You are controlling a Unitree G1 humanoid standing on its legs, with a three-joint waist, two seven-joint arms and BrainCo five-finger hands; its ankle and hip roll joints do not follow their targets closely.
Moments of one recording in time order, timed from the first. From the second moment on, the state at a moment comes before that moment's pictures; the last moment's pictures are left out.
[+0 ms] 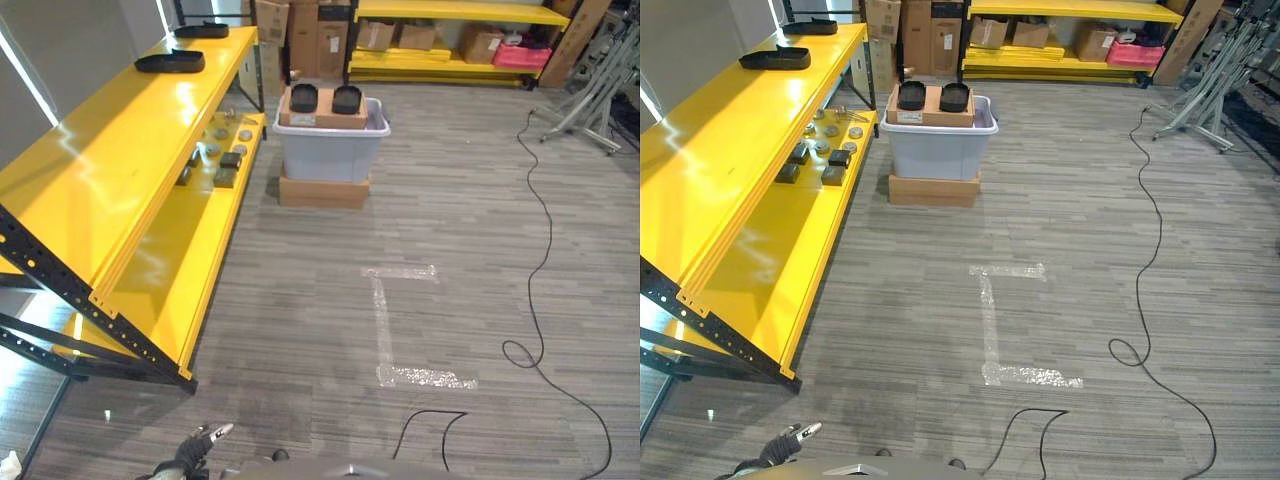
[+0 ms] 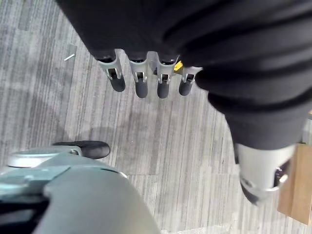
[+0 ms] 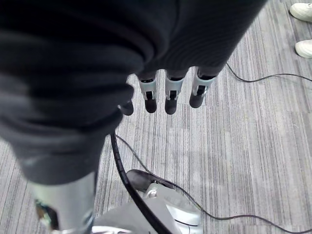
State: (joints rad) left arm 0.11 0.23 -0.20 1.11 -0.32 -0.11 -0.08; right arm 0.03 -0.27 0.15 1.31 0.11 0.19 -0.03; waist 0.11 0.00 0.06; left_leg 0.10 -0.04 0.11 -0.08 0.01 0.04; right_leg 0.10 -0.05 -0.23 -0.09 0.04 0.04
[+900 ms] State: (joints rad) left arm 0.11 0.23 -0.20 1.12 -0.35 -0.07 -0.17; right arm 0.04 -0.26 0.16 1.31 0.11 0.19 -0.03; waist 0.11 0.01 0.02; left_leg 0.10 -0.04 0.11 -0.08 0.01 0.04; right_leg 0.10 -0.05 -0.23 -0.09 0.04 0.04
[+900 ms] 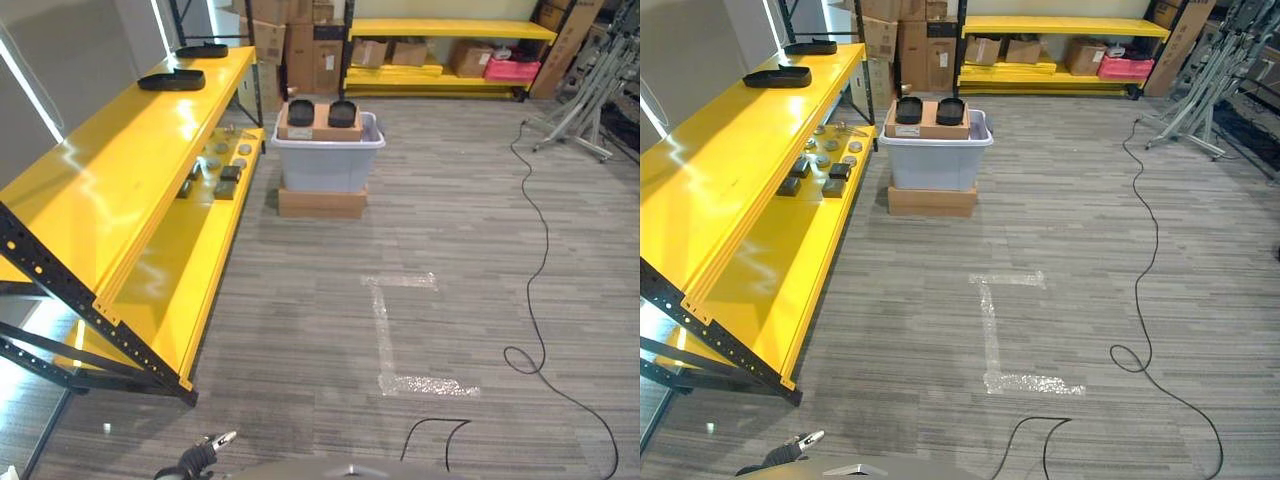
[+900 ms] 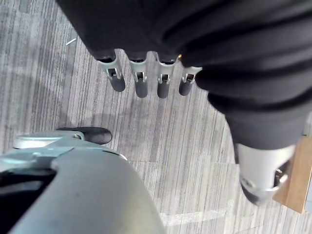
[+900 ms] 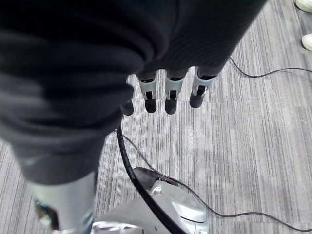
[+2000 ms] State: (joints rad) left arm 0.10 0.27 -0.16 1.18 -0.31 -0.06 -0.13; right arm 0.04 -0.25 0.05 1.31 0.28 0.09 0.01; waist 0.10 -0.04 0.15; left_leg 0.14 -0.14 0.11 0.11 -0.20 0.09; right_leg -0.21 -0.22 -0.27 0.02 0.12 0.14
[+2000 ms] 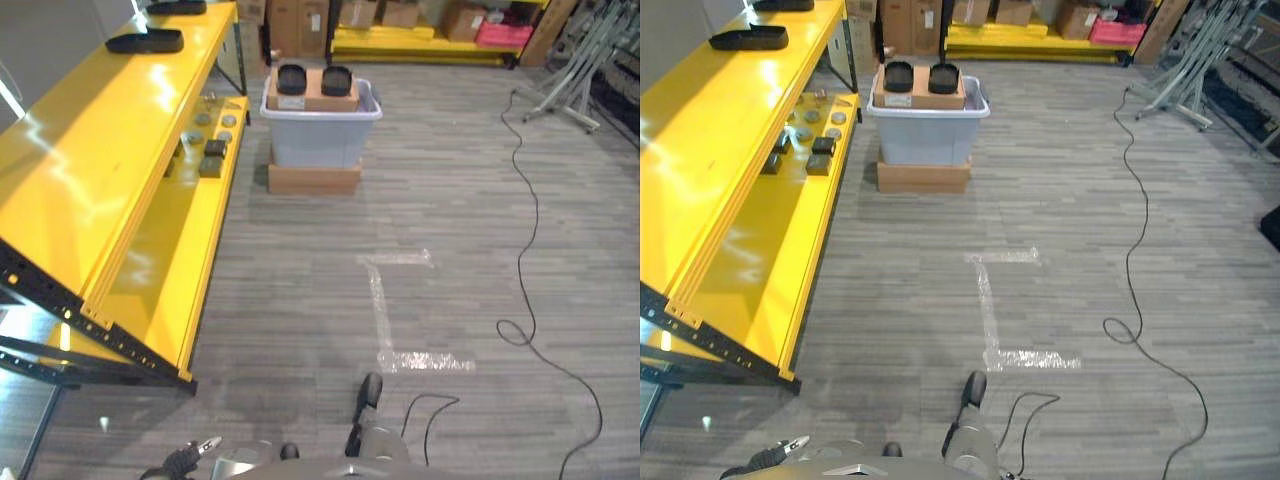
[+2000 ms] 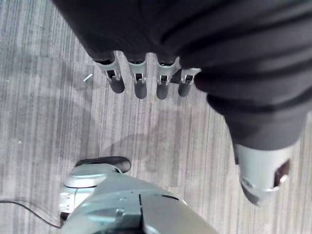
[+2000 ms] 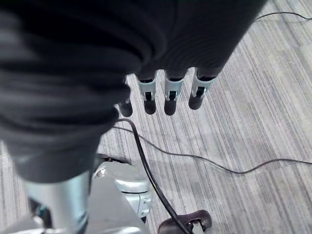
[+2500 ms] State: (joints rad) left arm 0.06 0.24 -0.02 1.21 -0.39 -0.08 -0.09; right arm -0.02 -0.32 0.11 1.29 0.27 0.16 -0.05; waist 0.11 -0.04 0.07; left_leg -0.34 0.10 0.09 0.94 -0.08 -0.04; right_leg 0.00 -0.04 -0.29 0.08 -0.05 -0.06
